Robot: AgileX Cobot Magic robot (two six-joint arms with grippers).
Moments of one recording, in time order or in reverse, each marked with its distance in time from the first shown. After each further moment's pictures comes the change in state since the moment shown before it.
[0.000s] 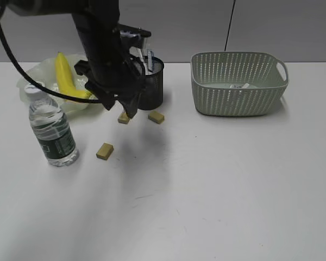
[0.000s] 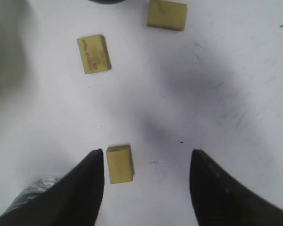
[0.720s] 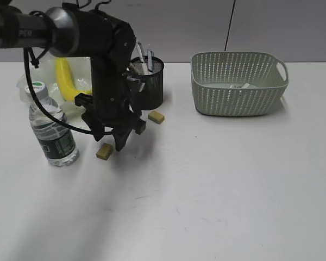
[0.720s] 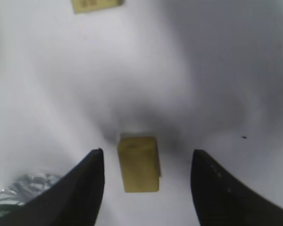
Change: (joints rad) left arm 0.000 0.178 -0.010 0.085 0.072 -0.046; right arm 0.000 0.000 0.000 0.000 -0.001 0.000
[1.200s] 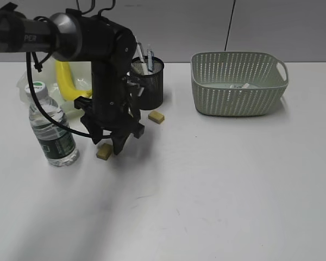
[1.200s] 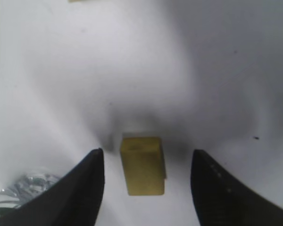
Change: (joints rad) left arm 0.000 0.021 0.000 0.011 0.011 0.000; right arm 0.000 0.000 0.000 0.000 0.000 0.000
